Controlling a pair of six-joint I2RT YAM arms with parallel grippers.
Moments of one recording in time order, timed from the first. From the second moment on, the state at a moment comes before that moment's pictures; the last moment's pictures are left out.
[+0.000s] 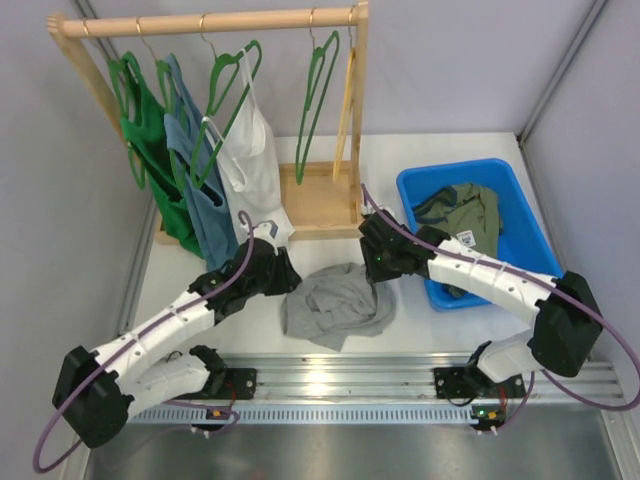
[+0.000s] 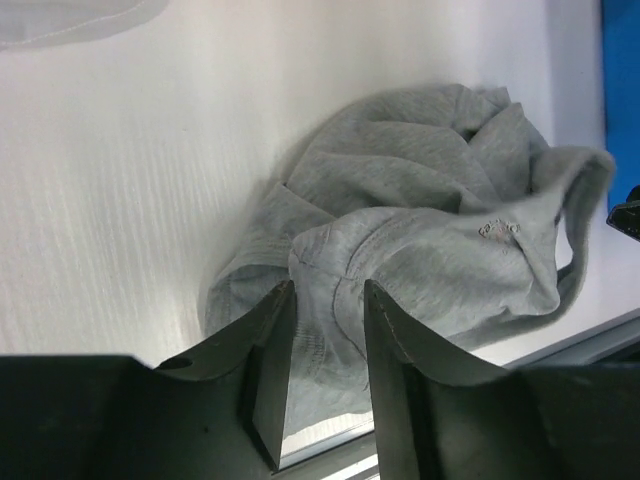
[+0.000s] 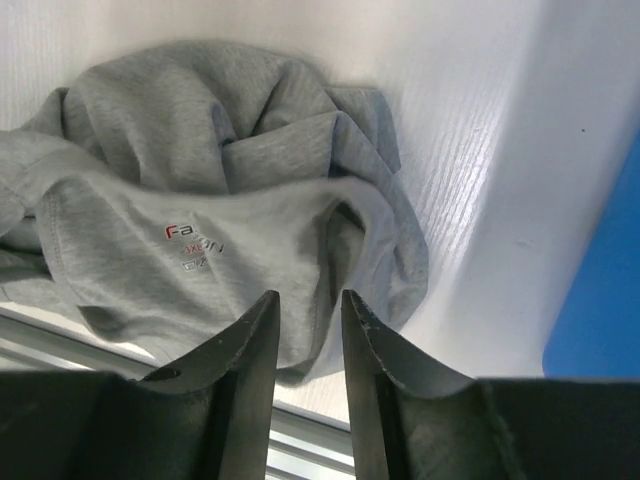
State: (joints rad) left arm -0.67 1.00 0.63 -0.36 -0.07 -0.70; right arm 0.83 1.43 1.08 -0.71 0.17 0.54
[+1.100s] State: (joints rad) left arm -0.67 1.08 1.73 -0.58 -0.18 -0.32; right arm 0.83 1.14 1.12 -0.79 0.18 0.54
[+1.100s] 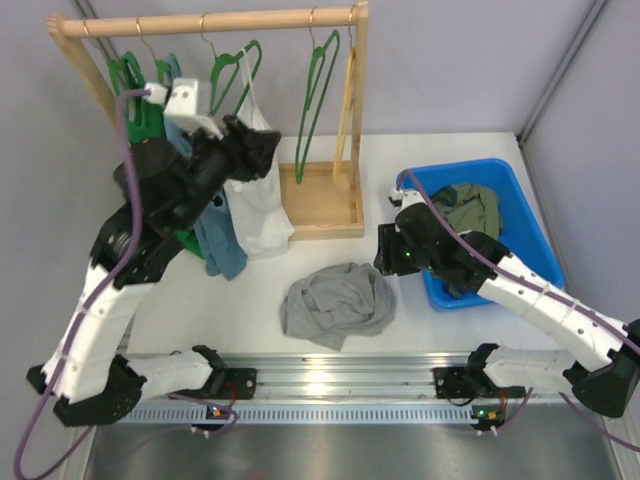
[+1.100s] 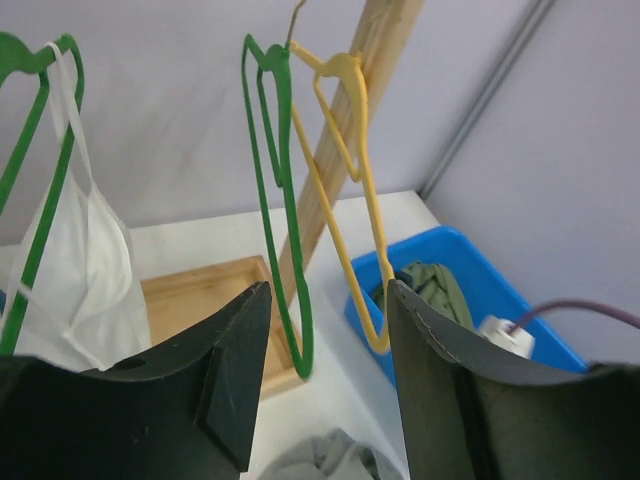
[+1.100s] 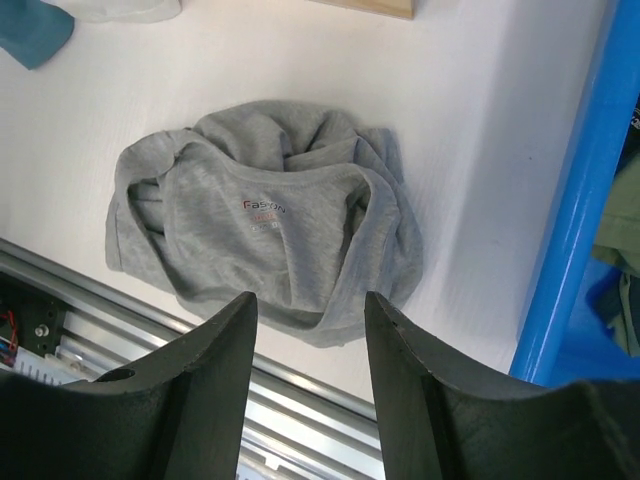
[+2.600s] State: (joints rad) left arm -0.60 1.65 2.02 -0.52 -0.24 -0.05; right arm 0.83 1.04 1.12 -0.82 0.21 0.54
